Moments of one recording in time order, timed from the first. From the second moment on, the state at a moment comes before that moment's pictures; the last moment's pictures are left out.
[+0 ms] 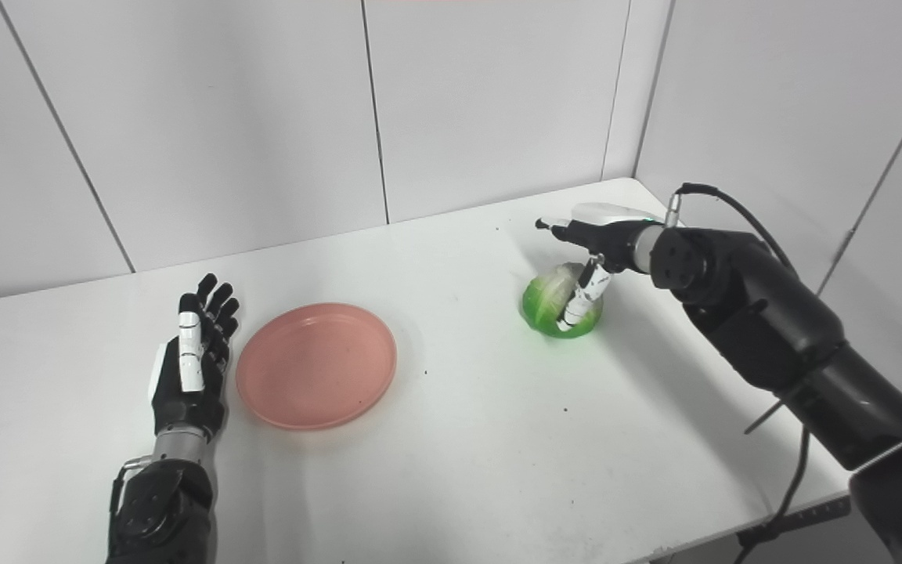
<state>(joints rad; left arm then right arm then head) -0.53 -0.07 0.03 0.63 -0.12 -0.26 -0.05 -0.62 -0.84 0.30 0.02 -0.52 0.43 0.74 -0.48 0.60</state>
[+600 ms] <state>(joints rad) -0.52 -0.06 0.03 0.62 -0.12 -0.25 -0.06 -0.64 -0.83 0.30 0.02 -0.54 0.43 0.78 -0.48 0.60</state>
